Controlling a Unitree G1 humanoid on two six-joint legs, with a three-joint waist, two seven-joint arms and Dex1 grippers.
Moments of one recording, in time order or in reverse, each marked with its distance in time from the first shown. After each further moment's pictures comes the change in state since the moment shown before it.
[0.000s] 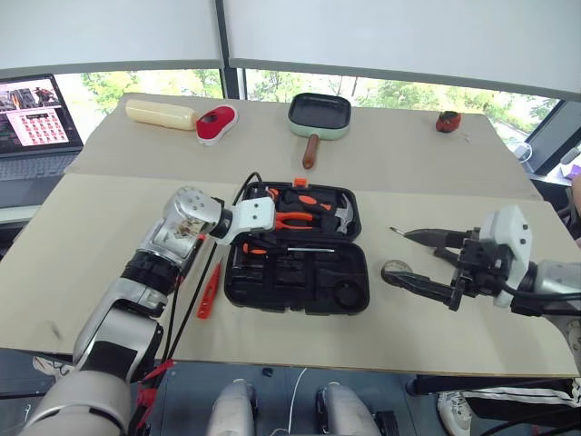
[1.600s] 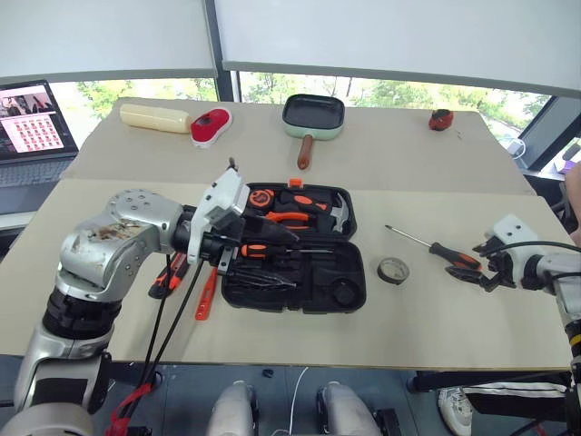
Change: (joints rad) left arm 0.229 0.238 0.260 -0.848 -0.701 0.789 0.013; right arm -0.409 -0.034 0.282 1.119 -0.603 -0.374 0.033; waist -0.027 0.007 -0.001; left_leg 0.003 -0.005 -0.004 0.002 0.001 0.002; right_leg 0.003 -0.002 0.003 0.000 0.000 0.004
